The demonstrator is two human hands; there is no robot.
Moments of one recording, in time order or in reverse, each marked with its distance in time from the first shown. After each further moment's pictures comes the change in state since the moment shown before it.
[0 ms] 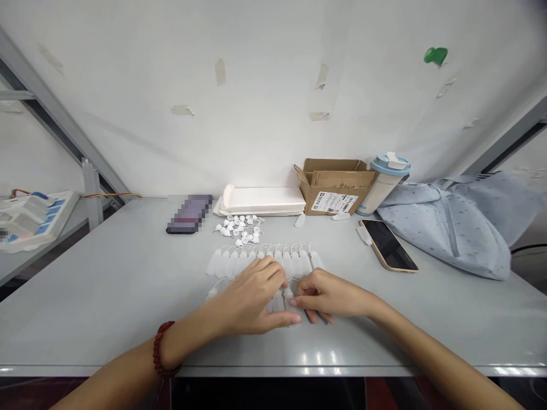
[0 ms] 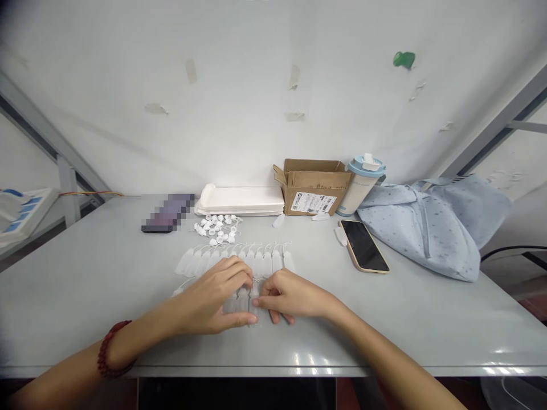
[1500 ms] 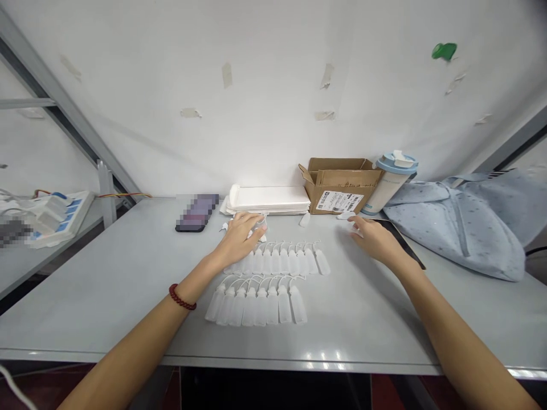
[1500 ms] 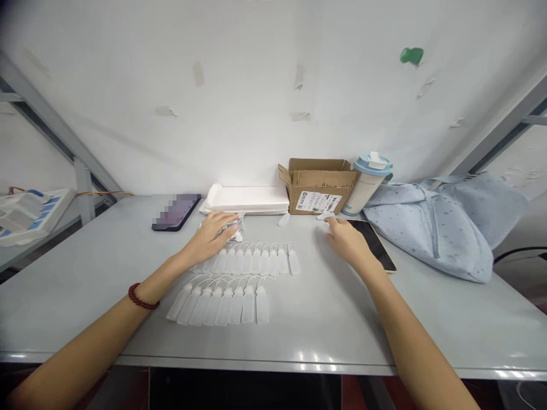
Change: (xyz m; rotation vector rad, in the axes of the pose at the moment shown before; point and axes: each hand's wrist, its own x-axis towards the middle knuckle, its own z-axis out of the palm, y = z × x) left_hand 0.024 -0.083 -0.025 0.021 0.300 -0.365; right_hand -0.012 0.064 -0.103 -0.946 0.815 0.416
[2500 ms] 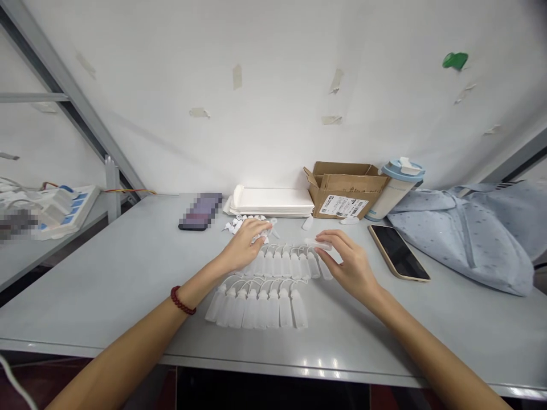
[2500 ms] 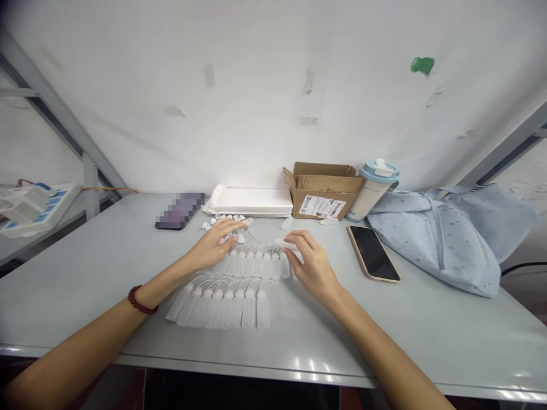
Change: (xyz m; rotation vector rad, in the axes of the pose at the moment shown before) left_hand -0.008 0.005 0.007 -0.175 0.001 0.015; right_hand -0.042 -0.082 -0.001 0.564 0.558 -0.568
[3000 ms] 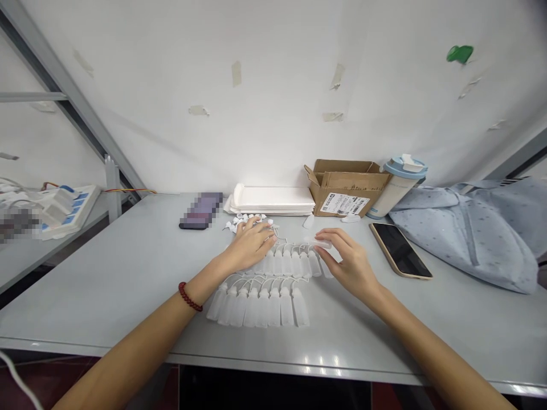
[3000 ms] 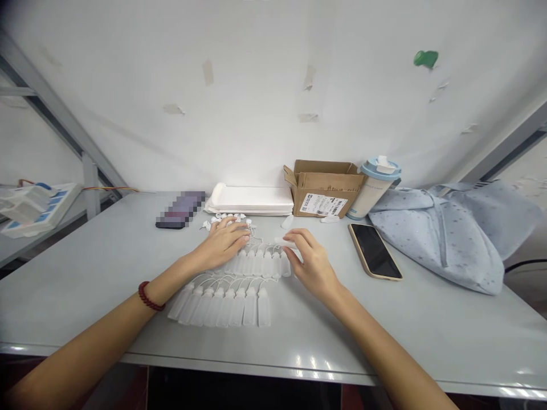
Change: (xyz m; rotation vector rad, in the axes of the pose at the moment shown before) left_hand 0.005 -0.006 0.009 0.392 -0.197 0.036; right_hand 0.001 -0.003 0.002 -0.010 -0.004 -0.001
